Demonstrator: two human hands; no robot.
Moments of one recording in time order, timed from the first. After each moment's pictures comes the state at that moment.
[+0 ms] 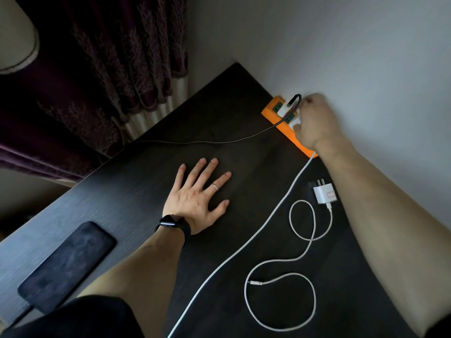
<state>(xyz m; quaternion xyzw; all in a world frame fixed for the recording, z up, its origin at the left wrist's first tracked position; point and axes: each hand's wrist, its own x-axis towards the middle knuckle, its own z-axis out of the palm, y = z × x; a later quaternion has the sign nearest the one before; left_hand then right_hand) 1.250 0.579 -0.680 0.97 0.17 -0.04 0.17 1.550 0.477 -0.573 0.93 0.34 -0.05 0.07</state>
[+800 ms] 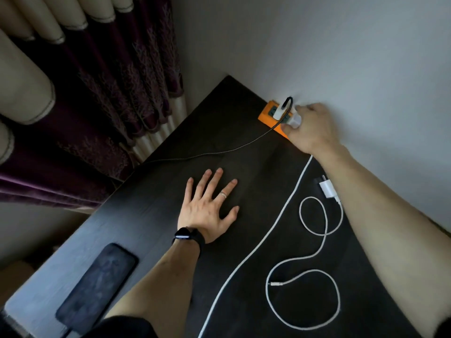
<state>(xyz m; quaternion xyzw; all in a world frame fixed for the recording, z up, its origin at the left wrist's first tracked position) 1.249 0.578 -0.683 0.97 0.17 -0.05 0.17 1.524 0.469 -0.565 0.97 0.23 -0.08 -0.04</state>
